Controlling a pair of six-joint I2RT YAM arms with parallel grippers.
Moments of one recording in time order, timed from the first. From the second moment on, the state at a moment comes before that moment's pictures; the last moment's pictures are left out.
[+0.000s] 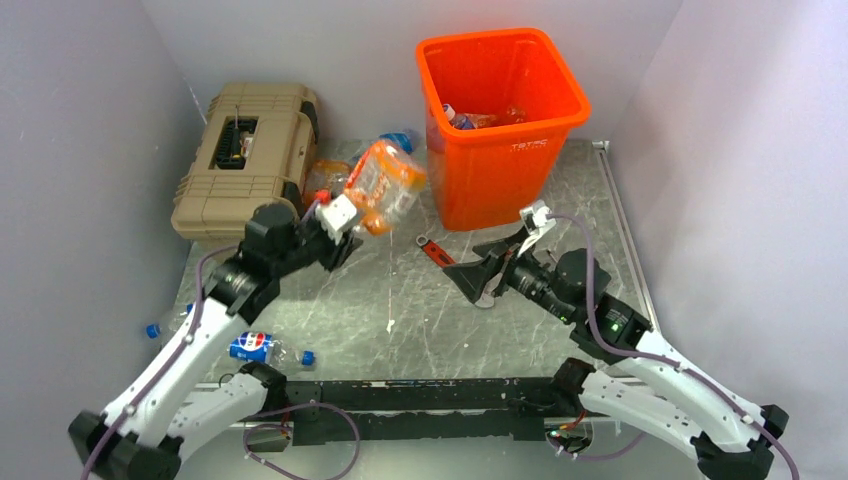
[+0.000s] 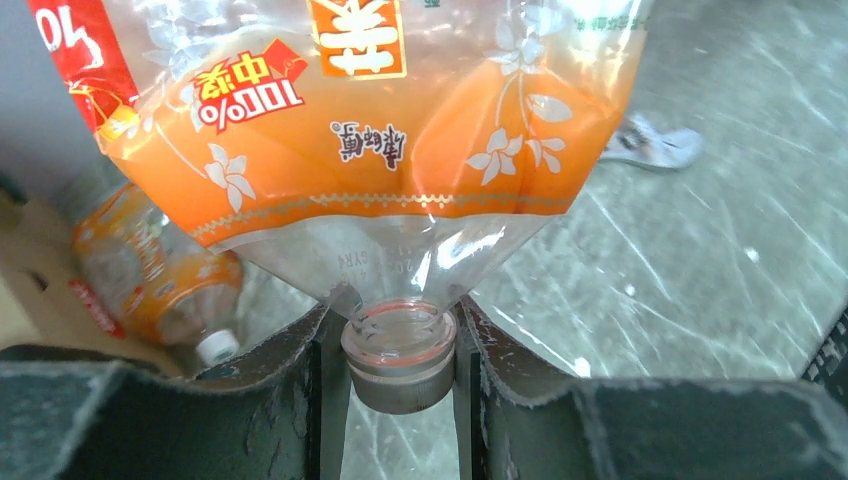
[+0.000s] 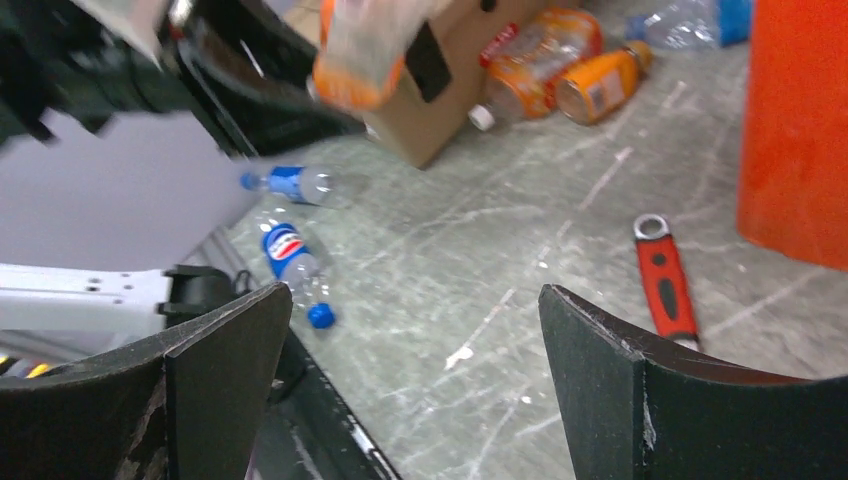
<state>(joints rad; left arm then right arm) -0.47 0.96 0.97 -0.38 0.26 0.25 0.86 0.63 0.72 -0.16 0.03 0.44</state>
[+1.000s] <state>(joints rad) -0.78 0.43 0.48 -0.23 0.30 1.23 0.65 1.06 1.26 -0.53 -0.42 0.39</state>
